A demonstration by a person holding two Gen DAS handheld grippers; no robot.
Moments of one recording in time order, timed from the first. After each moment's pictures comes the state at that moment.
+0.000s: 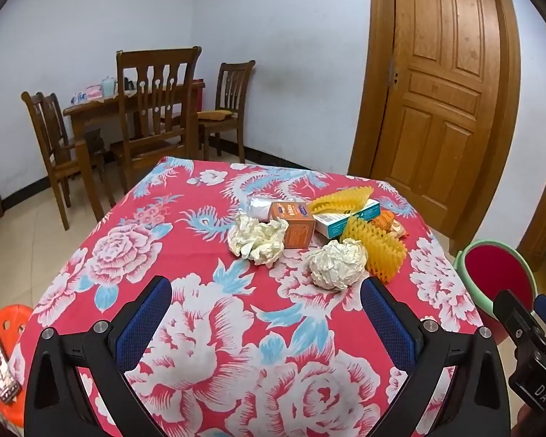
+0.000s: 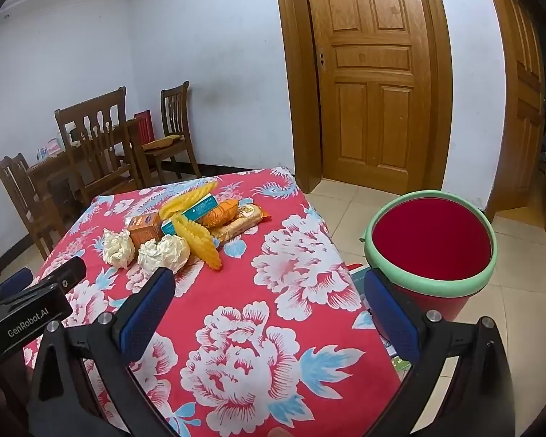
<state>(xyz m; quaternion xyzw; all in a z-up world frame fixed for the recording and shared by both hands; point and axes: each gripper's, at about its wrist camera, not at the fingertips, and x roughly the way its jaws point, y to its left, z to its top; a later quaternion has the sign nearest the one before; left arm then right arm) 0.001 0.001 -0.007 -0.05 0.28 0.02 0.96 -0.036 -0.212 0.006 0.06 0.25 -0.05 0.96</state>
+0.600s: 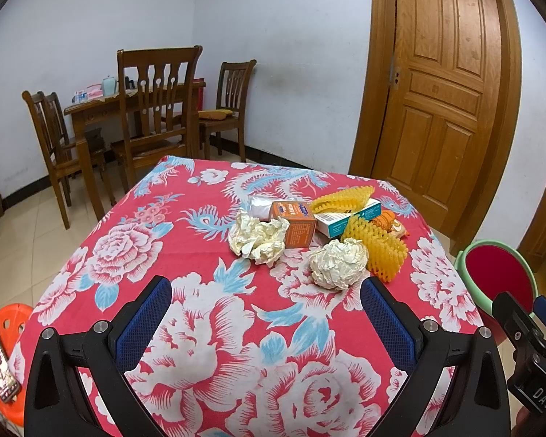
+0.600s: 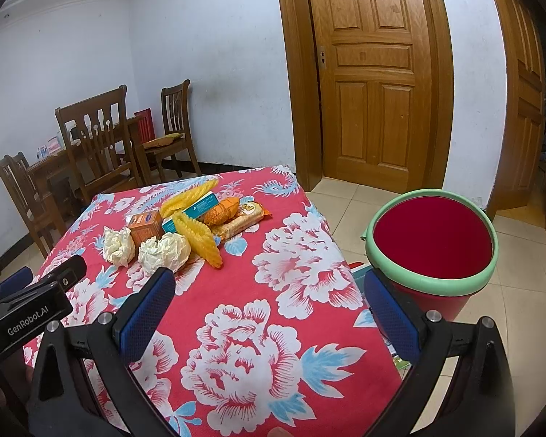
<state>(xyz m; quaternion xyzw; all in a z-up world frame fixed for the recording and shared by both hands) 0.002 0.003 -0.007 -0.05 0.28 0.02 0.96 -0.035 -0.212 0.005 0.06 0.25 -0.05 0.96</state>
